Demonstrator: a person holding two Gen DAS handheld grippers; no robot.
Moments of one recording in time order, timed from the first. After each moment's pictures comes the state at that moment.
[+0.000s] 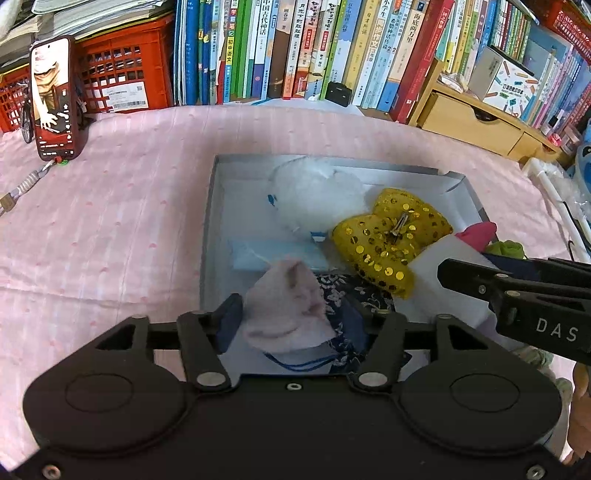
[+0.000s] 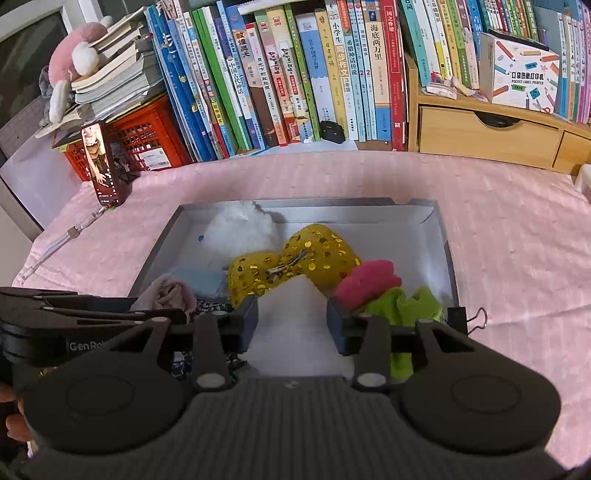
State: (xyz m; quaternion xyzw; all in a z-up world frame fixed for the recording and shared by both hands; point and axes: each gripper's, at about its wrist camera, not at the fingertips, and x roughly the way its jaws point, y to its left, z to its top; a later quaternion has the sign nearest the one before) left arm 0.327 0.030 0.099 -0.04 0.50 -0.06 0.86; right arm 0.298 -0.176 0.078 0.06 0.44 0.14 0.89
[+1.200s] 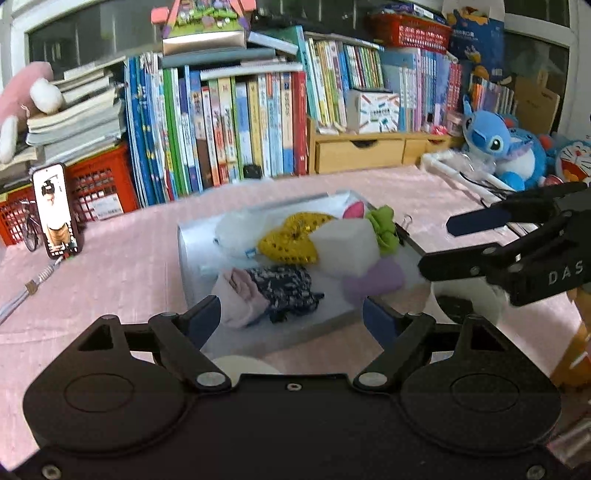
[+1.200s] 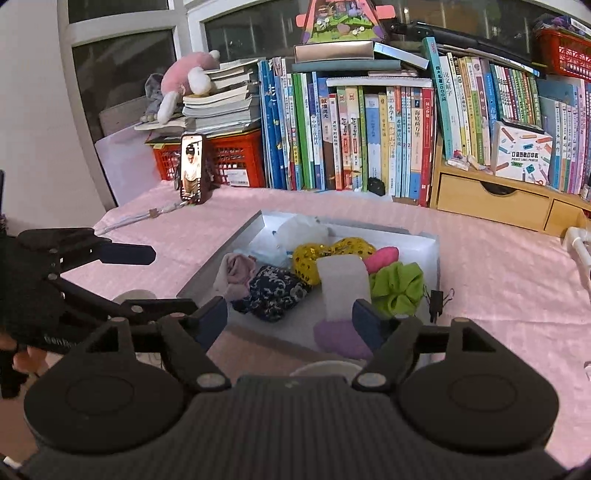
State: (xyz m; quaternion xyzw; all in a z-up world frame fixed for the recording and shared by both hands) left arm 0.160 0.011 0.154 0.06 0.34 -0.17 0.92; right arm 0.162 -0.204 0.129 0.00 0.33 0.23 0.92
